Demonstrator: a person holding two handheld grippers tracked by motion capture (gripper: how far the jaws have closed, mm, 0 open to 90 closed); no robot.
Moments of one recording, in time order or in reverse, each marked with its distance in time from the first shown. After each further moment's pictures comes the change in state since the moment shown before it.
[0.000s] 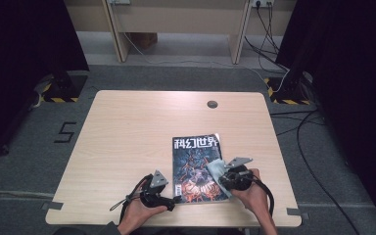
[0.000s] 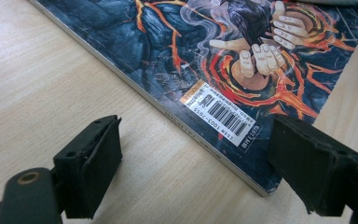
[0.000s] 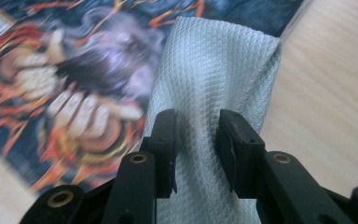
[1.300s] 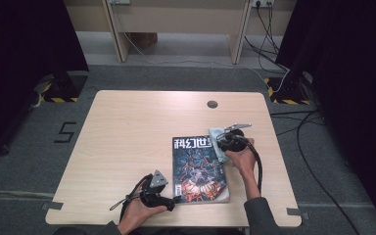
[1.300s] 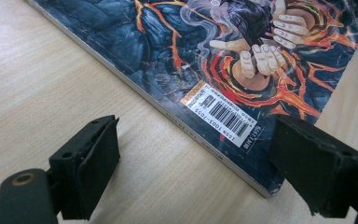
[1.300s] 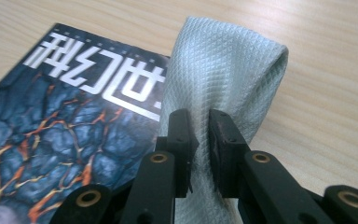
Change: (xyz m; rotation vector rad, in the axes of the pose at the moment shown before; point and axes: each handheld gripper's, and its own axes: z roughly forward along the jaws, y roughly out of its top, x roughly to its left) left arm 0.001 -0.001 0.000 -0.006 -0.004 0.005; right arm -0.068 0.074 0.043 -0.128 -0.033 0.214
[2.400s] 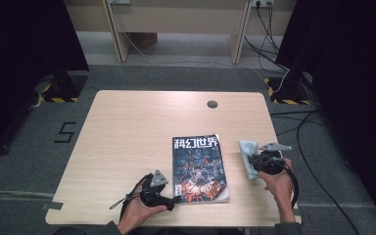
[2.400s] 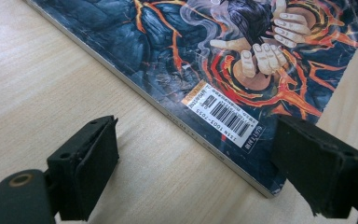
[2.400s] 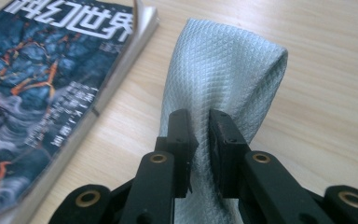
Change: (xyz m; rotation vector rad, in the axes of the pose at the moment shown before) left arm 0.003 0.002 0.000 0.014 -0.001 0.005; right arm -0.036 -0.075 -0.092 -0.055 -0.110 0.014
